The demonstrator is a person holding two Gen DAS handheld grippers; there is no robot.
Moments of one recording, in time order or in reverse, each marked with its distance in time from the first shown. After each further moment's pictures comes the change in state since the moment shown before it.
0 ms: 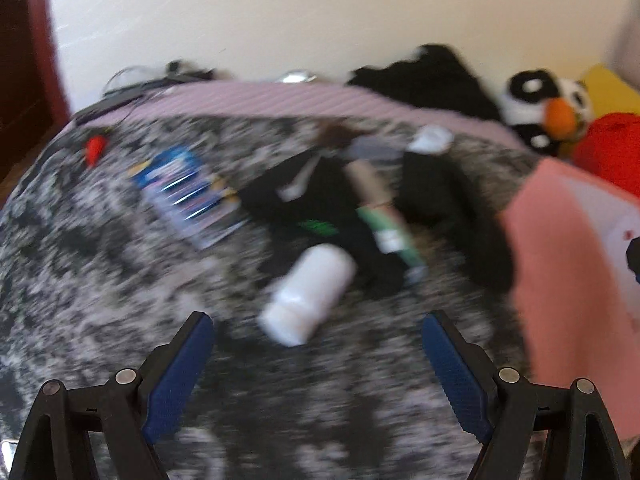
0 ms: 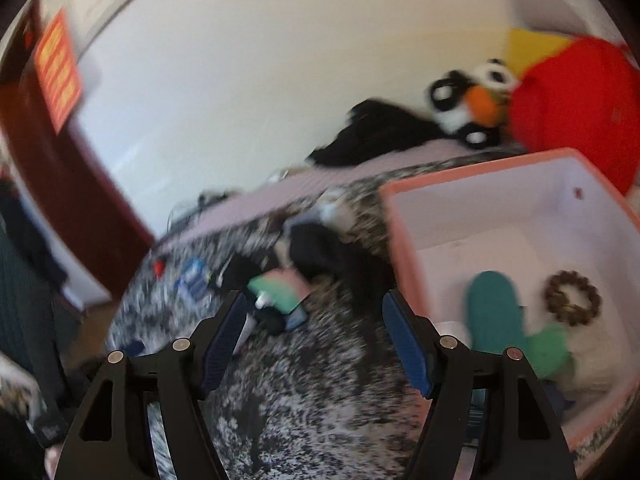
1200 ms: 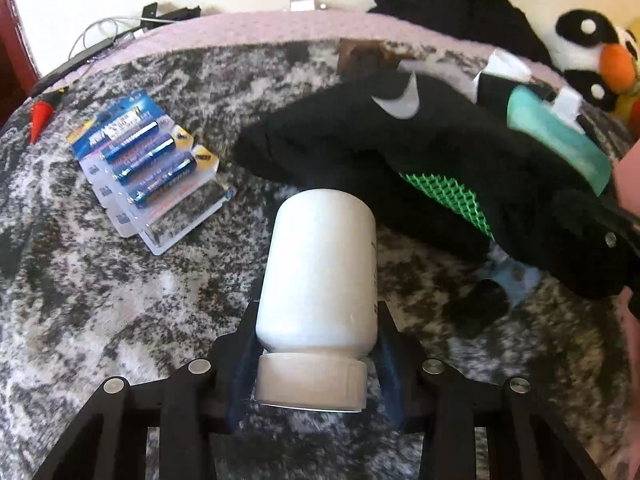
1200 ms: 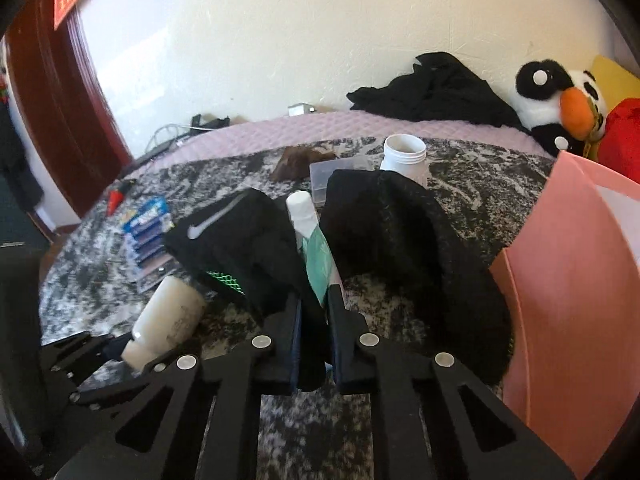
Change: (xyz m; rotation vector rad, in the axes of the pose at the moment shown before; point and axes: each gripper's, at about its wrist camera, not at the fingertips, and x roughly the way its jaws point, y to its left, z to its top) left arm 0.119 -0.004 0.017 0.043 0.120 0.030; right arm 0.182 0.028 0.003 -0.187 0.138 -0.033
